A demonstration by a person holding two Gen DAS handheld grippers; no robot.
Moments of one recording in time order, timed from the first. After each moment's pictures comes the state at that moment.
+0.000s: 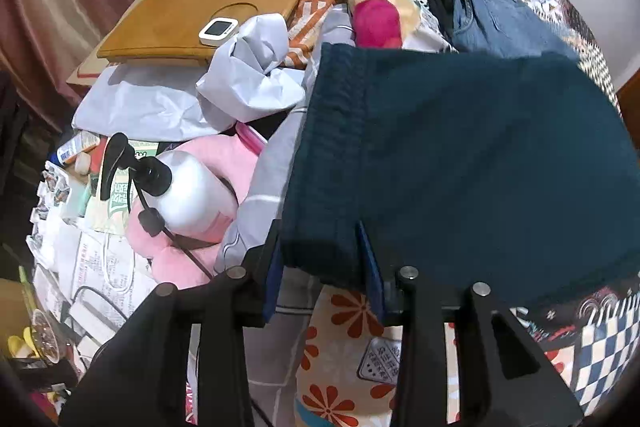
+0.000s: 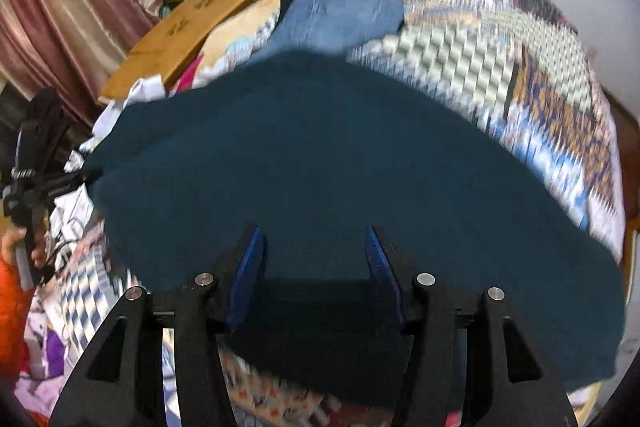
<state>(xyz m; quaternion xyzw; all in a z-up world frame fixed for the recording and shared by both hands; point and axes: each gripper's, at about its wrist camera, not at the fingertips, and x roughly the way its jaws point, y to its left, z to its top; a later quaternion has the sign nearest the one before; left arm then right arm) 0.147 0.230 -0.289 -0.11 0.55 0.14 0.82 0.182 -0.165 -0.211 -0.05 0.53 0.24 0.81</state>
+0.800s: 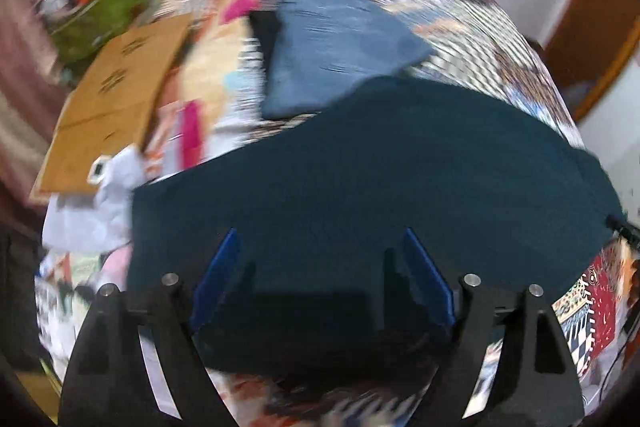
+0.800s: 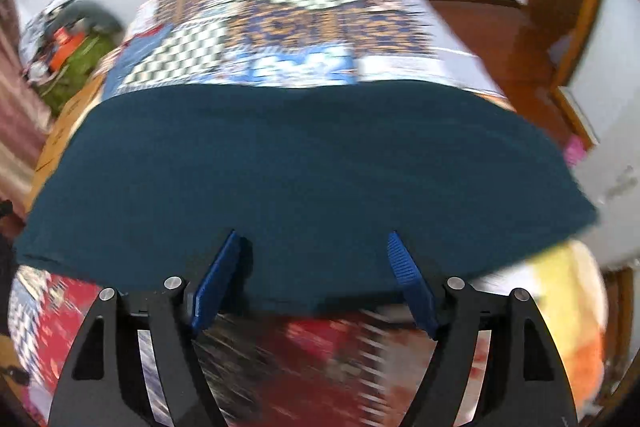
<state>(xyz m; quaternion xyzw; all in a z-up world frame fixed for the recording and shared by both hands) 0.247 0.056 -0.215 0.00 0.52 0.01 0.85 0.148 -0.404 -0.235 0.10 0.53 0.00 0.84</state>
